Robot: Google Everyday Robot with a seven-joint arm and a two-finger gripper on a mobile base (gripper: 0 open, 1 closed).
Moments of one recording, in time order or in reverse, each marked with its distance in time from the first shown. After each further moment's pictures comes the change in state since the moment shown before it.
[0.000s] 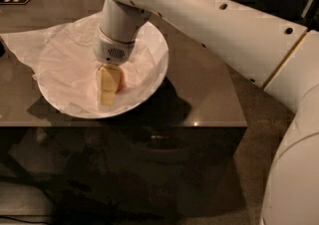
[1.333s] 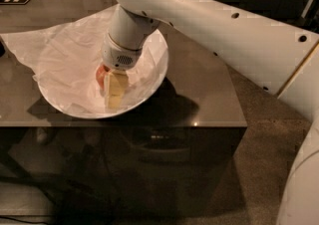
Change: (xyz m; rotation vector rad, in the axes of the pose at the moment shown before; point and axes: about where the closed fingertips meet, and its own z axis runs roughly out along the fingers) arm 0.017 -0.002 0.007 0.045 -0.028 -0.037
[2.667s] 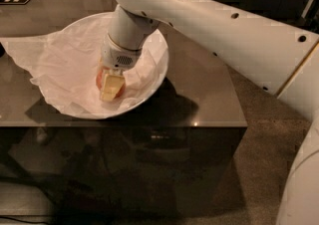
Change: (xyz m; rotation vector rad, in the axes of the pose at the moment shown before) arm 0.000 0.000 0.000 0.001 0.000 0.001
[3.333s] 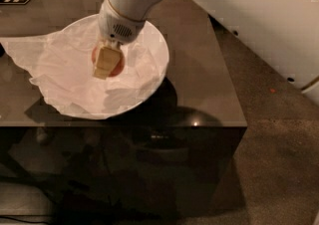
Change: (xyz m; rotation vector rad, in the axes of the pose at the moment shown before) arm -0.030 -0.008 -0.072 0.105 -0.030 0.130
